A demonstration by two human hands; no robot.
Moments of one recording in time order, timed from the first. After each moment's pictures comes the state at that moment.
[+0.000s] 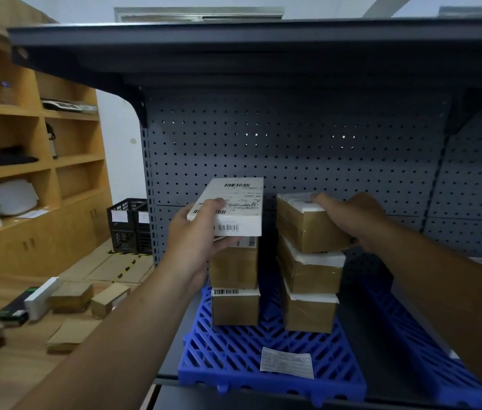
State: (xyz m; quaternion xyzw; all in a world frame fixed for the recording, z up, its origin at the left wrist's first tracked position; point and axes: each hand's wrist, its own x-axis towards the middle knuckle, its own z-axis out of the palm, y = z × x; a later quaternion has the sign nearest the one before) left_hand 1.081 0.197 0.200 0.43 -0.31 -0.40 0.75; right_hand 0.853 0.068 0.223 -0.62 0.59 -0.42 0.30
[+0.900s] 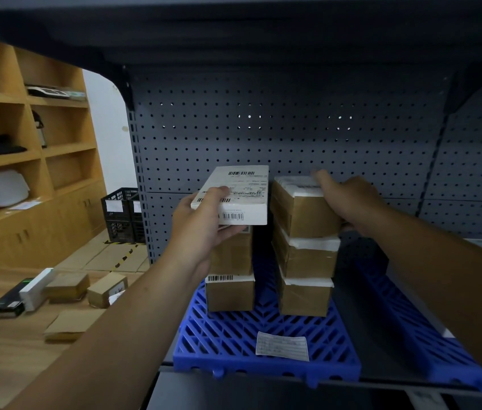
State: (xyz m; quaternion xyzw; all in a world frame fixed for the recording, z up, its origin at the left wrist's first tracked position) left_hand 1.067 0.189 0.194 0.43 -0.32 -0.41 0.74; right_hand 0.853 0.067 0.219 -0.63 0.60 -0.42 0.25
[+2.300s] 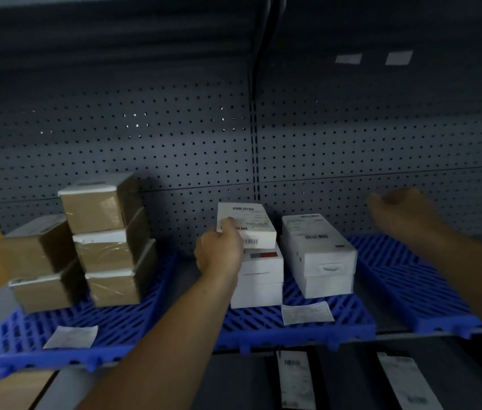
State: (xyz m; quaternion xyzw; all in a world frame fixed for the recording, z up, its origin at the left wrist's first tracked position) left_hand 0.682 0.086 0.124 0.64 -0.33 -0.31 0.62; right_hand 0.411 0.055 0.173 -0.61 0.64 -0.45 0.15
